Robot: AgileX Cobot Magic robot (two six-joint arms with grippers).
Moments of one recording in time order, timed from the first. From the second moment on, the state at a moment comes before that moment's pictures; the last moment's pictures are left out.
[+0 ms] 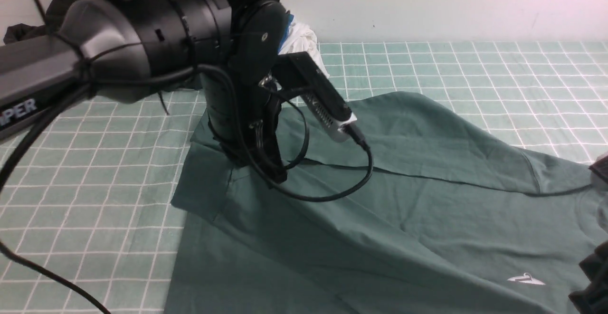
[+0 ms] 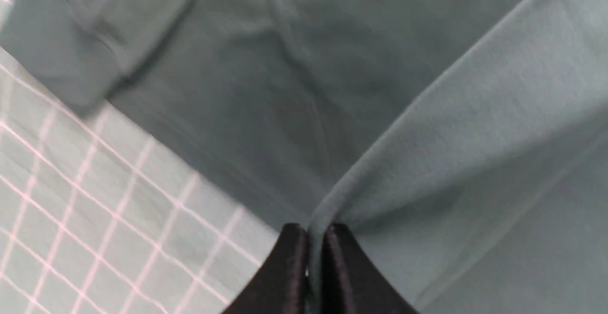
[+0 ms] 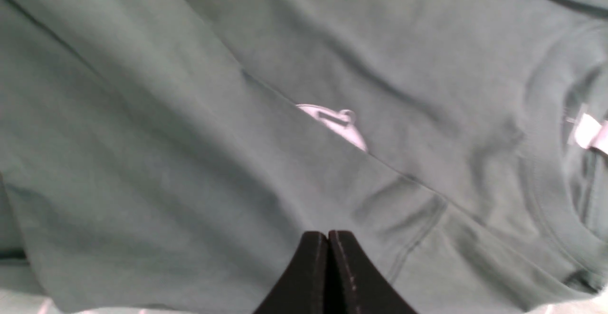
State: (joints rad) right arm 0.40 1.00 -0.74 -0.22 1.06 0.10; left arm -0.62 1.82 -1.64 0.24 1.21 0.32
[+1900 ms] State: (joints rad) right arm 0.40 1.29 -0.97 -0.21 0.92 0.12; left arm -0.12 2.30 -1.86 -0.15 0.74 0.14
